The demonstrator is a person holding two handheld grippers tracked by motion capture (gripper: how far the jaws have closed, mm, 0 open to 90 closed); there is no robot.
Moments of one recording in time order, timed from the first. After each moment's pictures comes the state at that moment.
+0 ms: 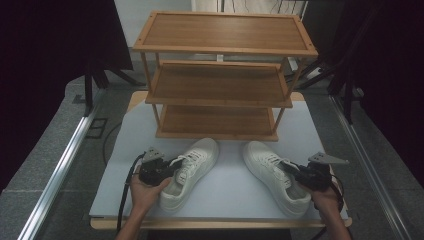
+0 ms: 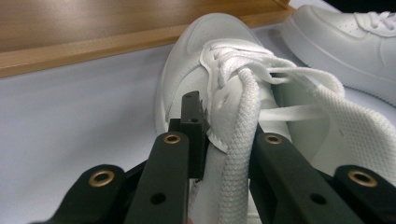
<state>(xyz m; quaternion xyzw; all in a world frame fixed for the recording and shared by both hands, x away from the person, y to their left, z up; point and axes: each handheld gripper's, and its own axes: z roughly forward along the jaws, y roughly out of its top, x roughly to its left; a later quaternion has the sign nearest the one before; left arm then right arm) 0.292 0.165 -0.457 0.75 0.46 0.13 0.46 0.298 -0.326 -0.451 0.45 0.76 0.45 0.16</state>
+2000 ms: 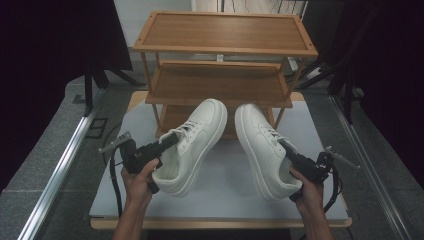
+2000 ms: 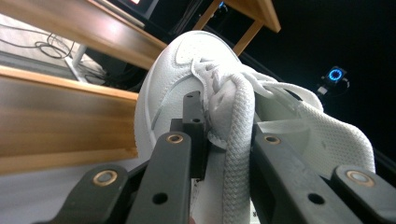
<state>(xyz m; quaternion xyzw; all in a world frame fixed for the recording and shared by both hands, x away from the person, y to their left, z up) 0.282 0.186 -0.378 0.56 0.43 0.01 0.71 0.288 -0.293 -0.407 0.50 0.52 0.69 0.04</state>
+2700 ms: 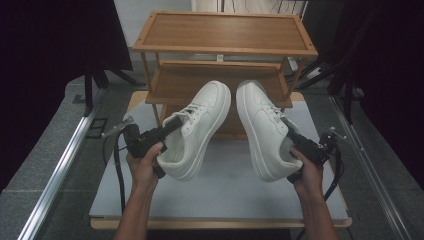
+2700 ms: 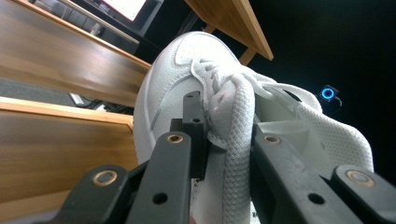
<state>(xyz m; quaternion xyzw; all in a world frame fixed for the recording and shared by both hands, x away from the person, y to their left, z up) 0.310 0.175 -0.355 0.54 0.42 0.02 0.73 0.315 -0.284 -0.363 0.50 0.49 0.71 0.05</state>
